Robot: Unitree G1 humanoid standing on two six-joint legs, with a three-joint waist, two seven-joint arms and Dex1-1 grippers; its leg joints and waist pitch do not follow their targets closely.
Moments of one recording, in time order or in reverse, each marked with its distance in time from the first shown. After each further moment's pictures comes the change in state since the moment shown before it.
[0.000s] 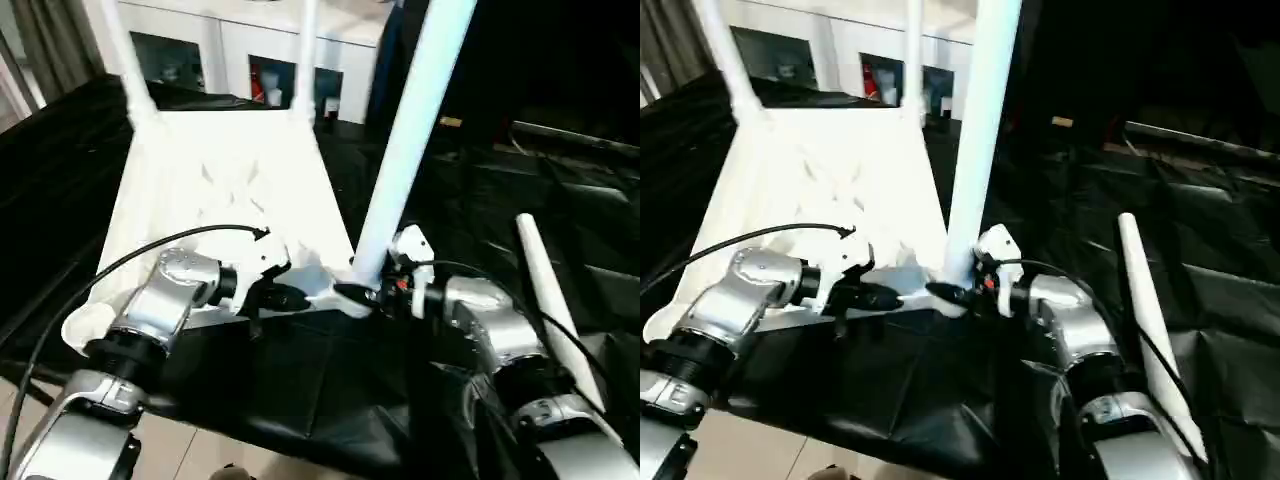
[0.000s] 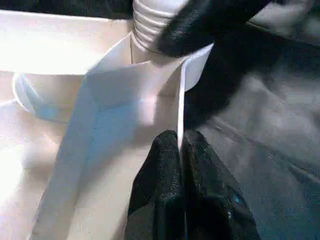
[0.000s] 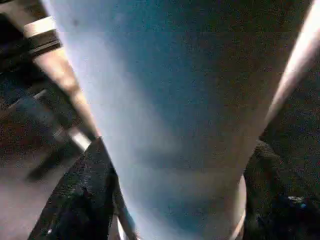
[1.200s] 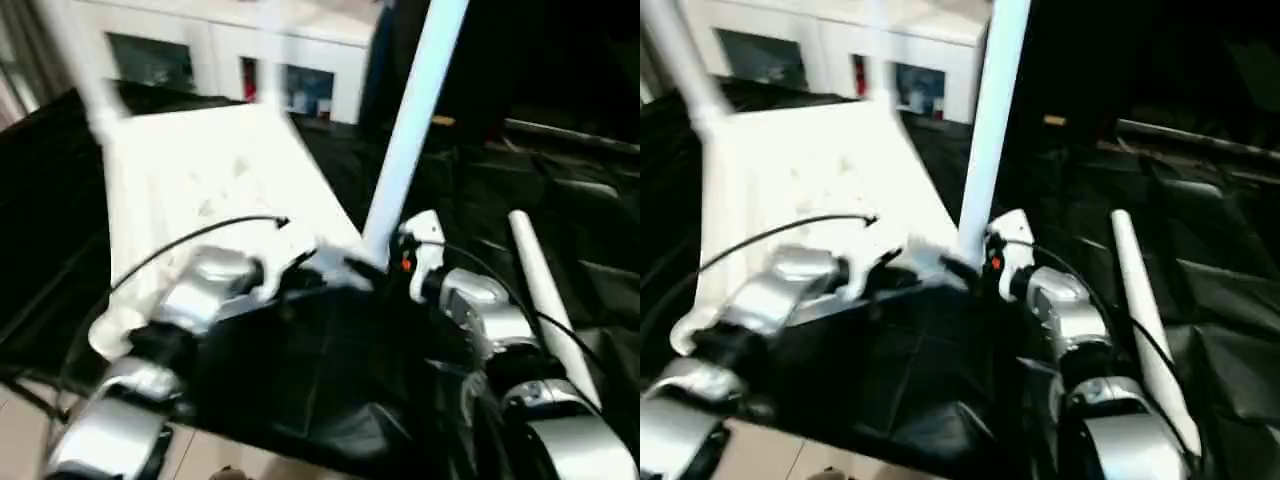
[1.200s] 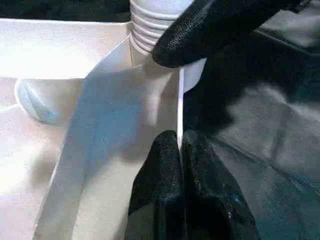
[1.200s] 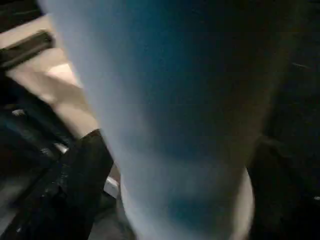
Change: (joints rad) left arm -0.001 -0.005 -0.003 -0.006 0.004 -0.022 -0.031; right arm -0.039 -0.050 -0.002 0.049 0.012 -0.020 0.154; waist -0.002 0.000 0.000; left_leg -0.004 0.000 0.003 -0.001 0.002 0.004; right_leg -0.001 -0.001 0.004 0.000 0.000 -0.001
